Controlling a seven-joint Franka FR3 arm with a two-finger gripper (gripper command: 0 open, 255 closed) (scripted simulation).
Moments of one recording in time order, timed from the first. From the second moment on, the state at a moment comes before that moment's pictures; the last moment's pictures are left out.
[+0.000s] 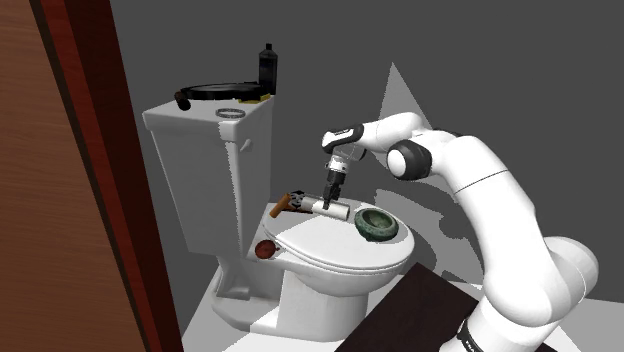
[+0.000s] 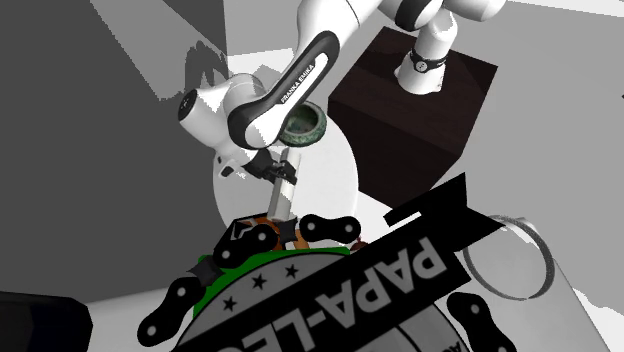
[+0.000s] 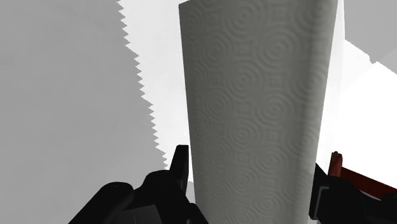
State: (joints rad) arm -0.27 0.98 -0.20 -1.15 0.48 1.68 -0.85
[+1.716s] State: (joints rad) arm -0.27 0.83 -0.21 -1.06 0.46 1.46 -0.78
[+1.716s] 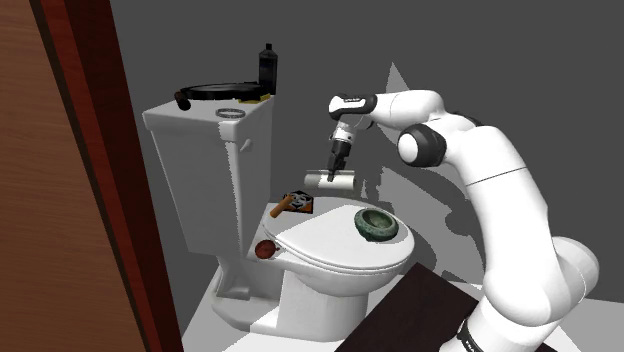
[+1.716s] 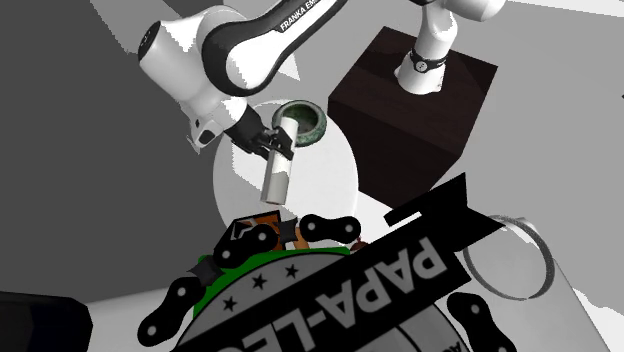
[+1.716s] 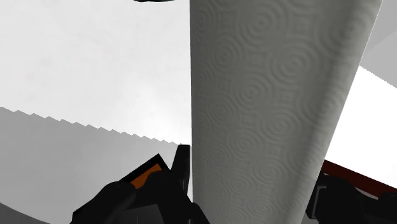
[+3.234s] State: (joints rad) arm -0.33 0.34 -0.35 -1.83 0.32 1.67 -1.08
